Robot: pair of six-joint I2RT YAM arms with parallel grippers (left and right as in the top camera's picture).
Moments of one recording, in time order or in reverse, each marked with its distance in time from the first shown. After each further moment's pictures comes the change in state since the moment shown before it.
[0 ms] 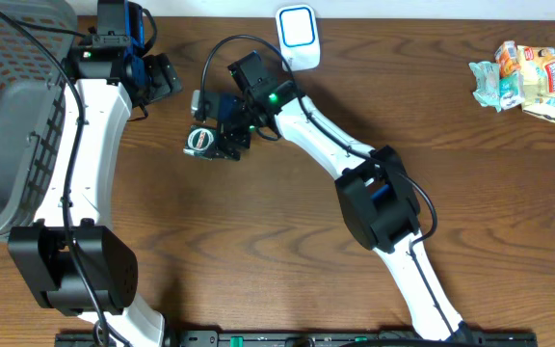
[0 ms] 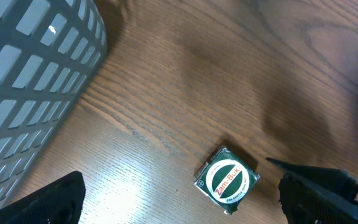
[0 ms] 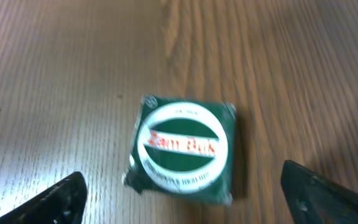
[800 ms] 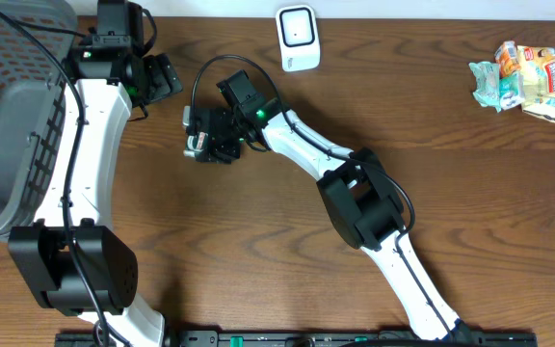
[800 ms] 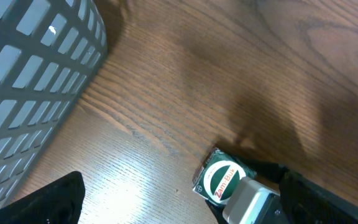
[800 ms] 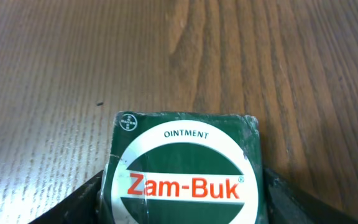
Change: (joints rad) left arm 0.000 0.000 0.000 0.000 0.000 0.000; right arm 0.035 0.103 0.000 0.145 0.017 0.005
